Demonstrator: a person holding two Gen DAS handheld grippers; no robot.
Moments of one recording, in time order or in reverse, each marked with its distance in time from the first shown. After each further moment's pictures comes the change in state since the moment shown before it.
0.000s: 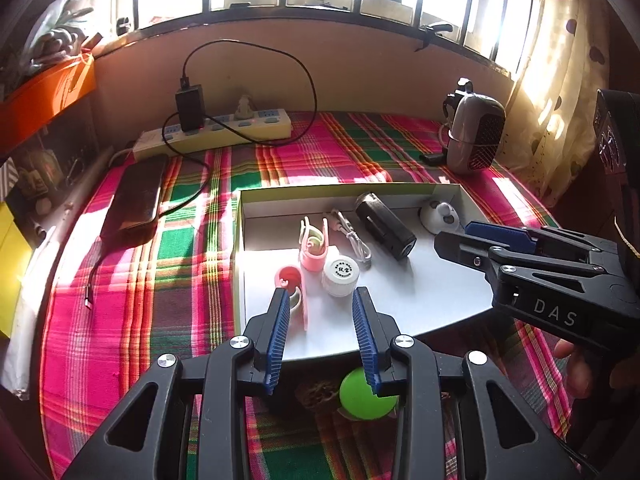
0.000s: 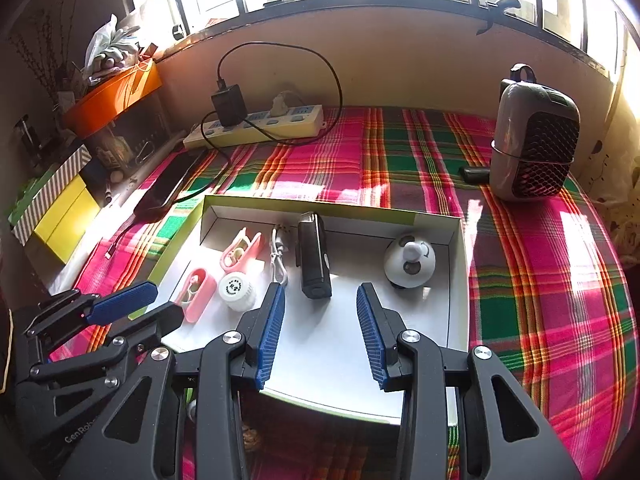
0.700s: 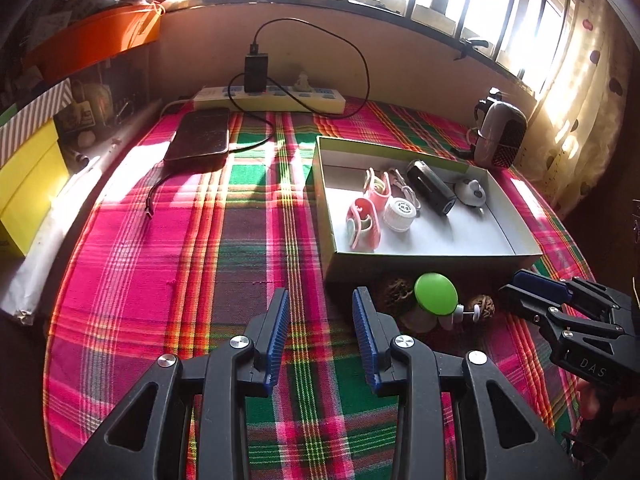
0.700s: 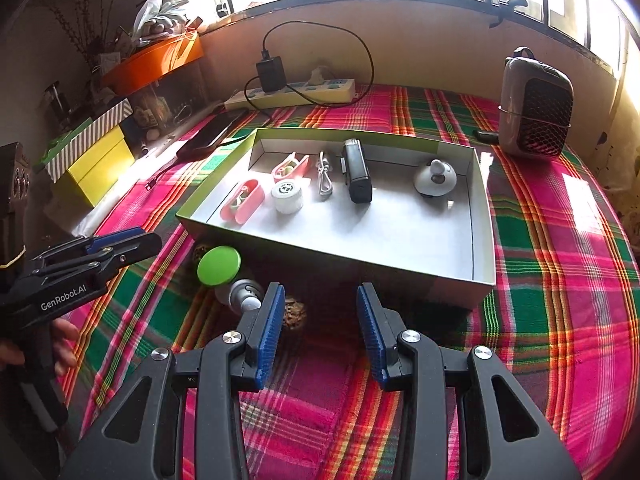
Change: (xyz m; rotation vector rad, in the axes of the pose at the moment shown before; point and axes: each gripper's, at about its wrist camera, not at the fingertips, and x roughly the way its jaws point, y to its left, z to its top) left arm -0.027 0.048 -0.056 -0.122 0.016 0.016; right arm -0.026 0.024 -0.071 -0.068 0.023 0.052
